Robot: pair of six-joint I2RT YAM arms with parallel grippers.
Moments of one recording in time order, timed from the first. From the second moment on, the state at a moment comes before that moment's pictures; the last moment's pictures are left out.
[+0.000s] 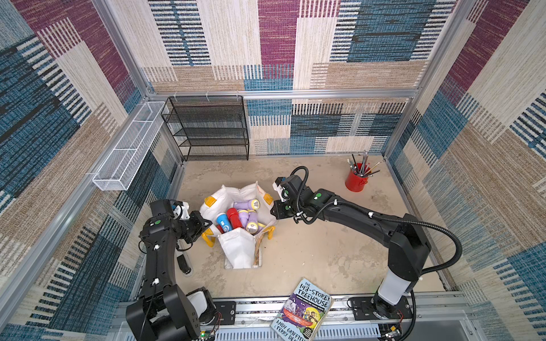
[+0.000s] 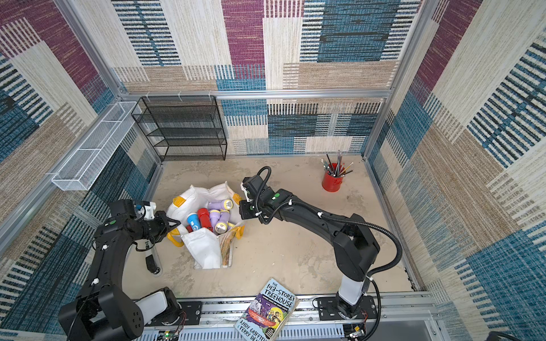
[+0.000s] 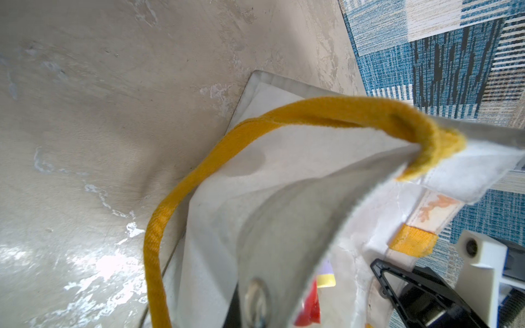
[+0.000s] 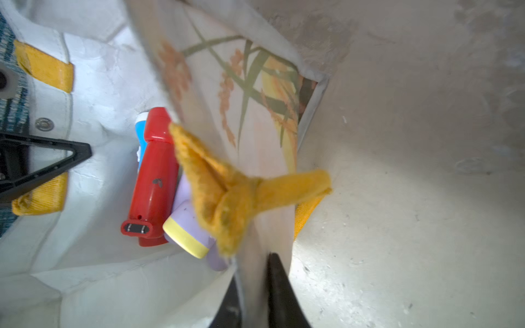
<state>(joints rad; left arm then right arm) 0.42 1.15 0.86 -0.85 0.69 -0.37 0.82 1.76 1.43 -0.51 -0.21 0.55</state>
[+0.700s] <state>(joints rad) 0.02 1.08 0.97 -0.87 0.61 -0.55 0.78 1.71 1.55 -0.63 -0.27 0.49</state>
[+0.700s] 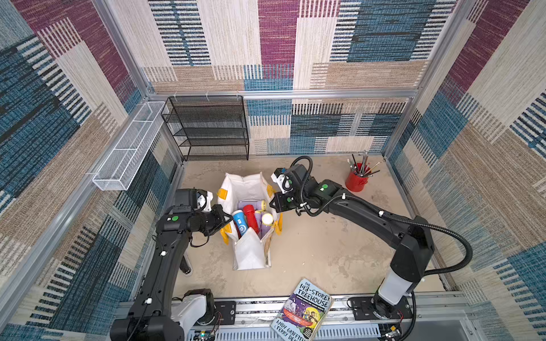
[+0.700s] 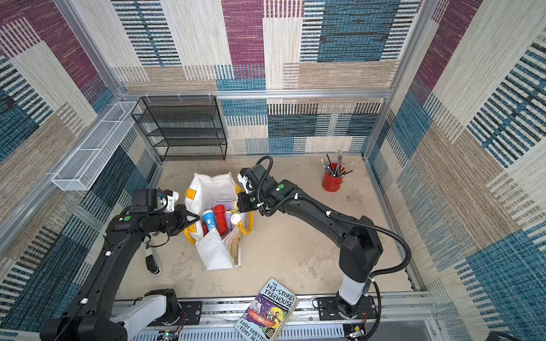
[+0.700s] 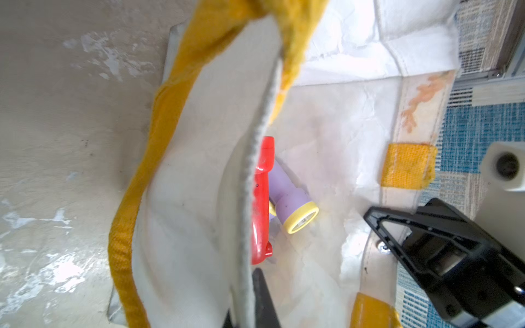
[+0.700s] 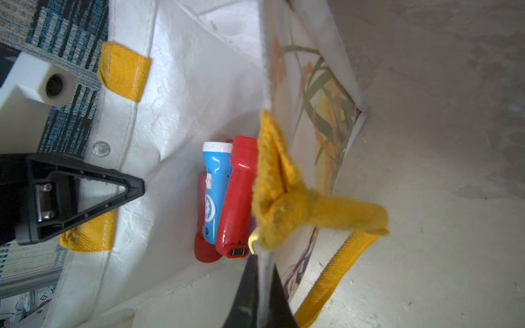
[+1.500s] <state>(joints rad) -0.45 1.51 1.29 -0.61 0.38 -0.77 0.51 1.56 1.44 -0.65 -0.19 0.38</state>
